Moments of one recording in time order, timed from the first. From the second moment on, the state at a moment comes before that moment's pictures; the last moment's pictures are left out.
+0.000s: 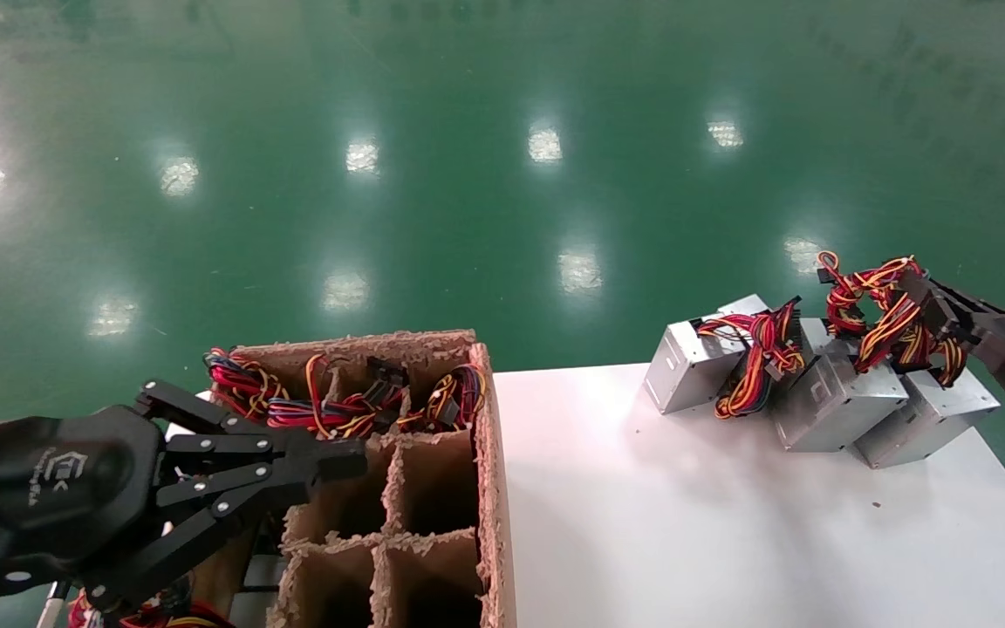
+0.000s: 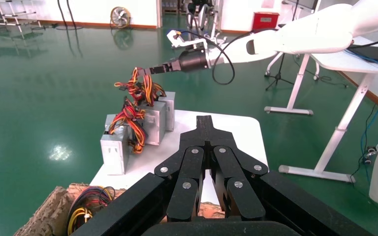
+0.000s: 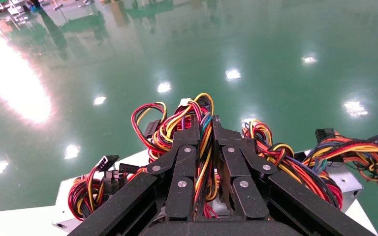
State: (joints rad) left arm -1.10 0.55 0.43 -1.24 0.61 1.43 -0.10; right arm 1.19 -0.73 -0.46 0.38 -0.51 -0.74 -0.12
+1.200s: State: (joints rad) left arm -1.10 0.55 0.43 -1.24 0.61 1.43 -0.10; right arm 1.22 -0.78 -0.48 0.27 -0.54 -0.73 -0.14
